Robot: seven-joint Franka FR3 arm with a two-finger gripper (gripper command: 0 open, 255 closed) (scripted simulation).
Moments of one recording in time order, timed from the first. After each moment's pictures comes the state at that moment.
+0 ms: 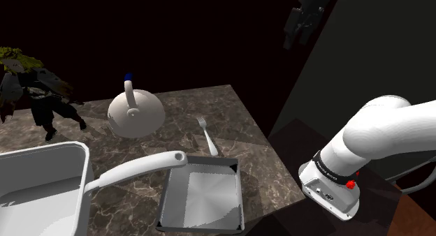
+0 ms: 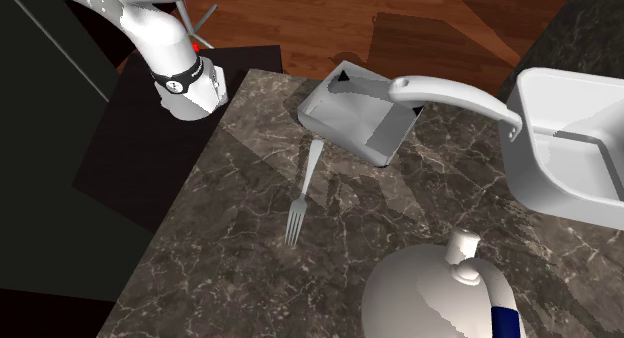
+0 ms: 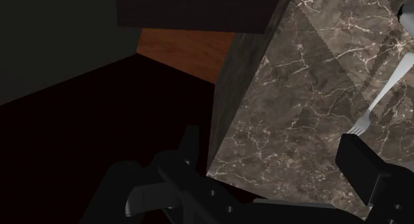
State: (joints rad) arm -0.02 -0.78 0.05 -2.34 0.06 1.53 -0.01
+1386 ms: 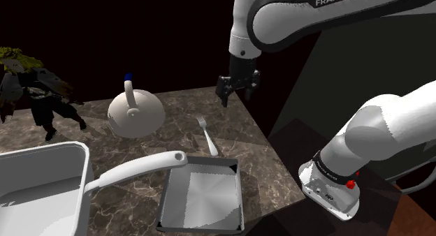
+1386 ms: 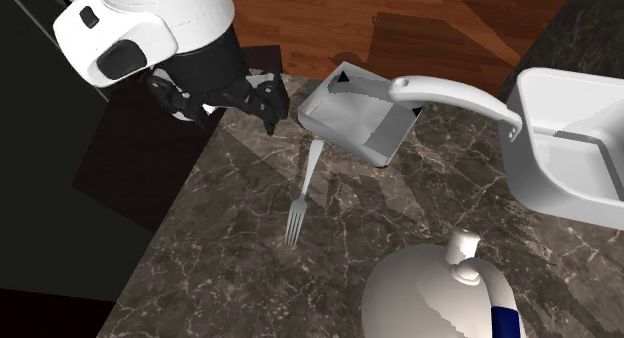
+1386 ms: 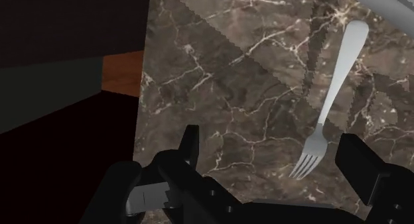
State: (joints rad) arm 0.04 -0.46 0.44 -2.52 0.30 1.99 0.47
